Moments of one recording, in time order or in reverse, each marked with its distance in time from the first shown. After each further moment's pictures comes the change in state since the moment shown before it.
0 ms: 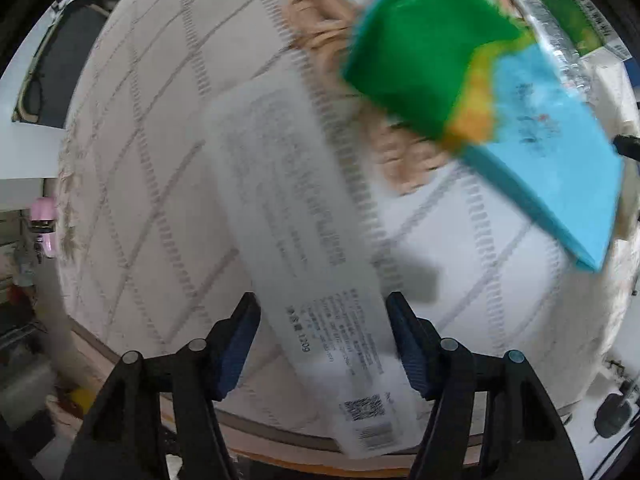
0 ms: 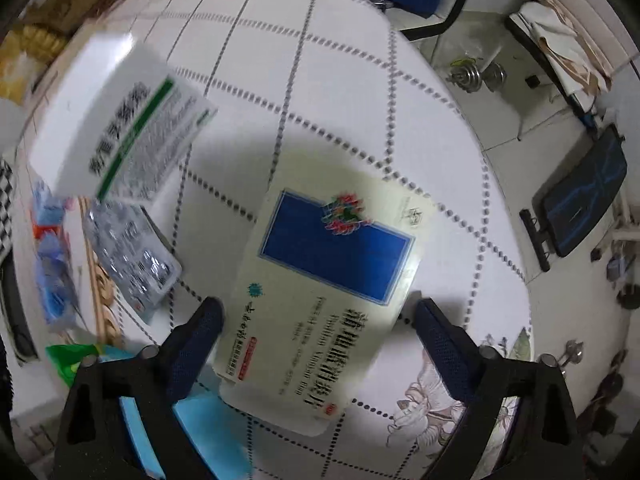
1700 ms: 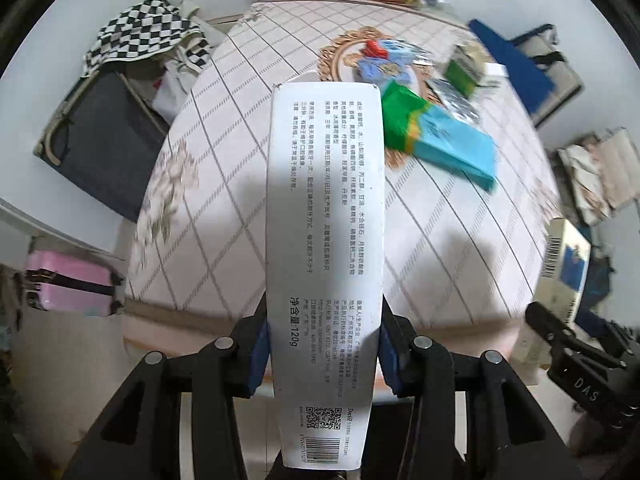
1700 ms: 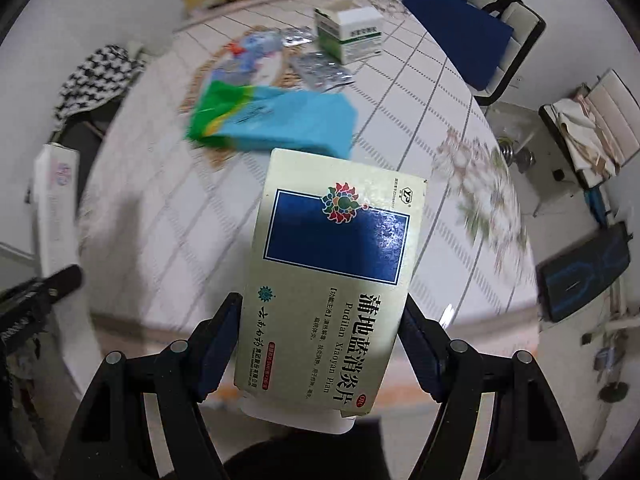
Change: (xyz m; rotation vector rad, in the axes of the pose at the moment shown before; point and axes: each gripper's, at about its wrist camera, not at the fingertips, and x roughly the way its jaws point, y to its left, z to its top) left arm -0.115 0.121 -0.171 0.159 -0.416 -0.146; right arm -0.130 0.023 -0.327 -0.335 -0.253 0.088
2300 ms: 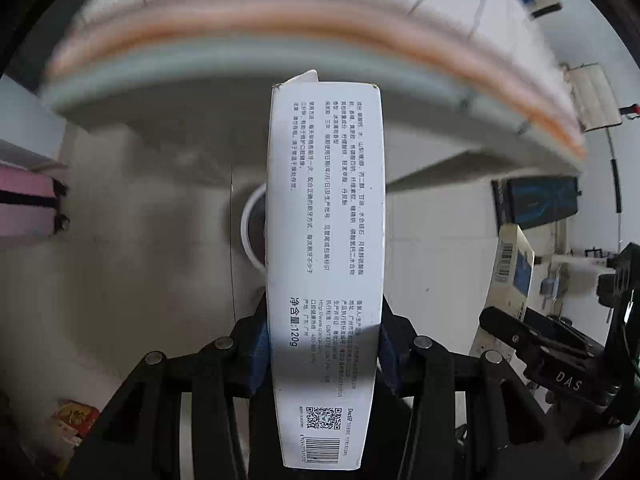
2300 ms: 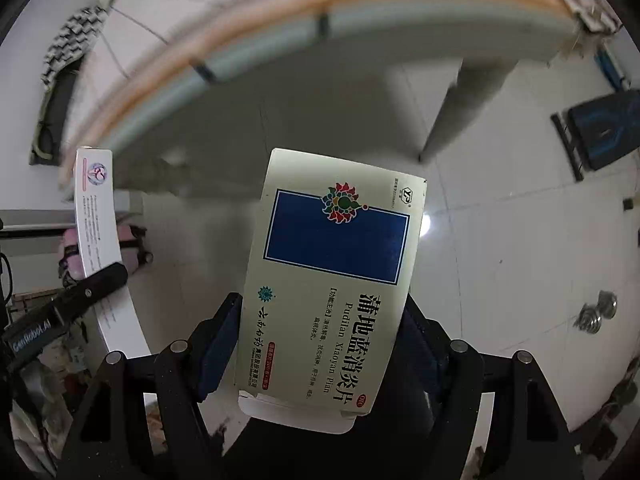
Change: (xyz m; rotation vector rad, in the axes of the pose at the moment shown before) left arm 0.110 0.043 -0.200 0.017 0.358 -0.175; right arm 0.066 0.007 -0.268 0.192 0.353 0.107
